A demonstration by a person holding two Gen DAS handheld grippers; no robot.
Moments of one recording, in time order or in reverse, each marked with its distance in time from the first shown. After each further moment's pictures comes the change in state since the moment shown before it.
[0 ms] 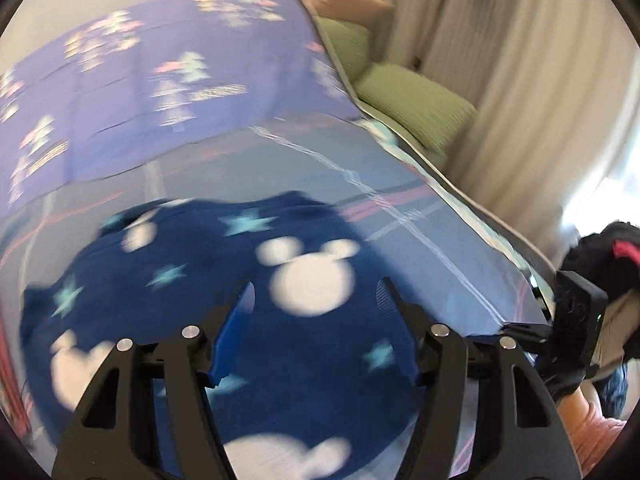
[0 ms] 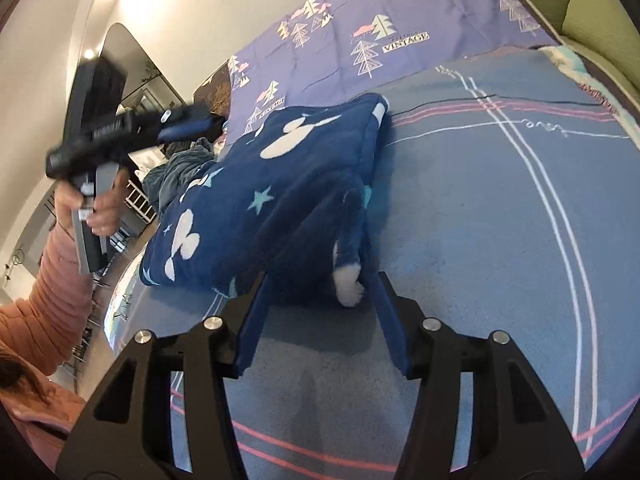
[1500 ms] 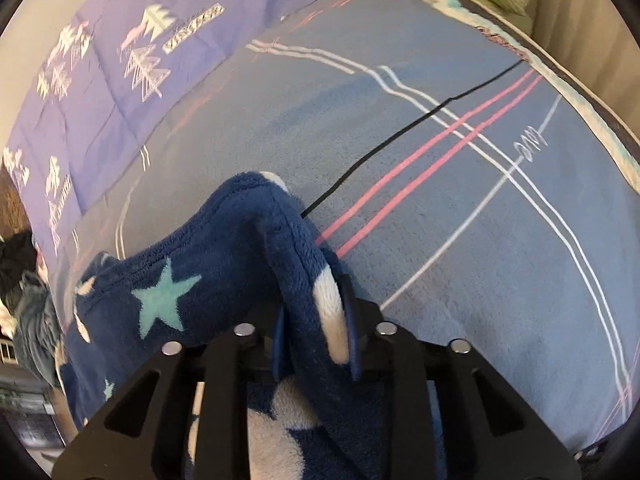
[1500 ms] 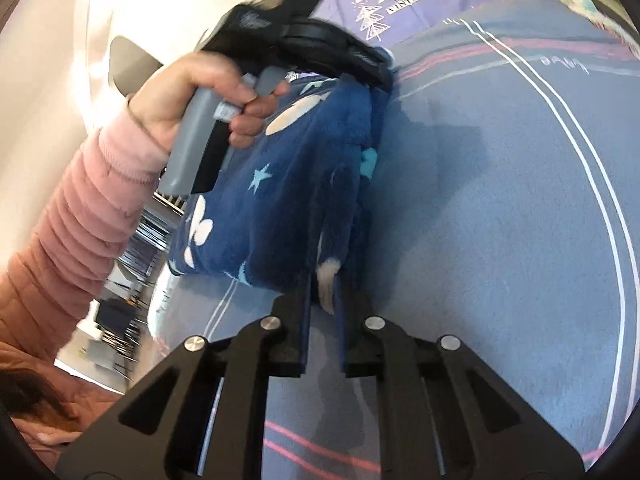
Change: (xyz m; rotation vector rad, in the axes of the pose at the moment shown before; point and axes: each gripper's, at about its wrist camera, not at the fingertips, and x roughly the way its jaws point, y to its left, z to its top) left arm 0.201 -0.050 0.056 0.185 0.410 0.421; right arm 0.000 -0.020 -0.023 0.126 0.099 0.157
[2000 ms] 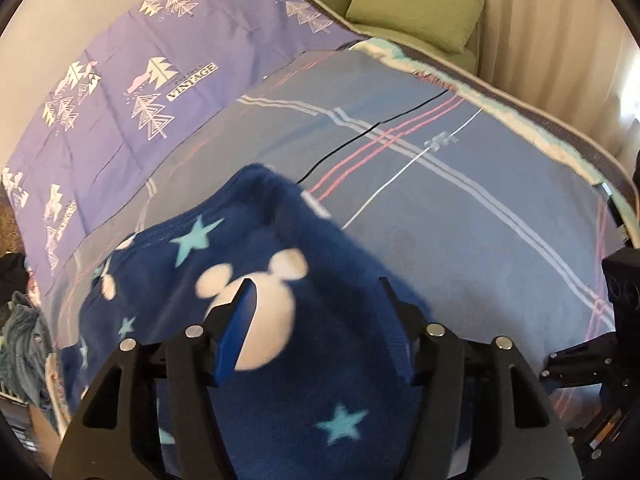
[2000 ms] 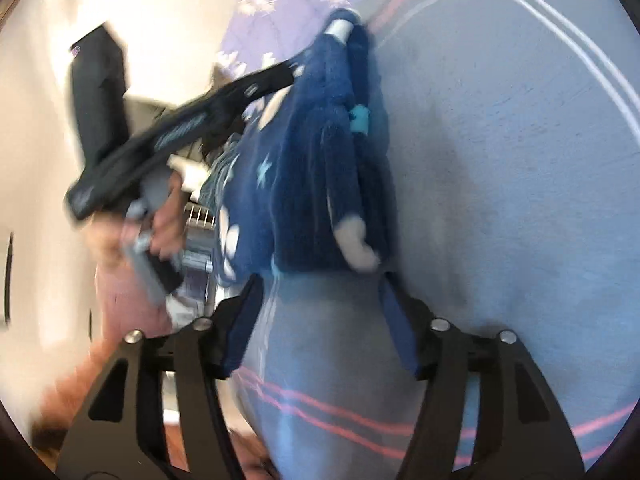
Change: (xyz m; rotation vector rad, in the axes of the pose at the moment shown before) left arm -0.082 0.004 -0.081 0.036 -0.207 -0.069; right arm 0.020 -0.012 0.007 0.349 0.061 0.115
